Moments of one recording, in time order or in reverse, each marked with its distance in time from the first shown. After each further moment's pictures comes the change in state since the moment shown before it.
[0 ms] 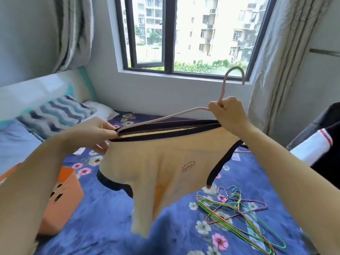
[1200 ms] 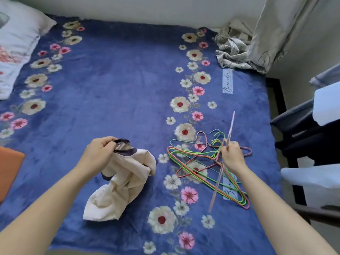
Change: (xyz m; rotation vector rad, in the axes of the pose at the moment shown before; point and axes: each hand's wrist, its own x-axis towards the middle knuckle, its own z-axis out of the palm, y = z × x) left_hand 0.221 -0.076 0.316 -0.027 0.020 -0.260; right_hand -0.179 0.428 0.128 -0.087 -0.422 0.933
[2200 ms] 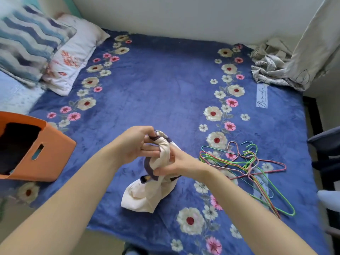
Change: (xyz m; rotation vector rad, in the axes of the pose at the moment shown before) left_hand -0.040 0.031 -0.083 -0.649 -0.344 -0.345; right_hand -0.149 -0.239 0.086 0.450 -0.985 -0.450
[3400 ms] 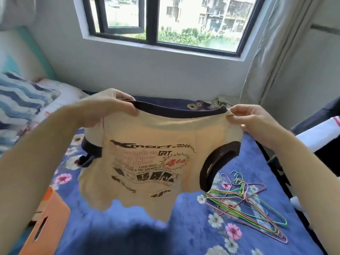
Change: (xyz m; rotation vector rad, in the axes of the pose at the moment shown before) left_hand -0.101 0.173 -0.249 0.589 -0.309 0.658; right_hand -0.040 -0.240 0.024 -0.131 0.798 -0.206
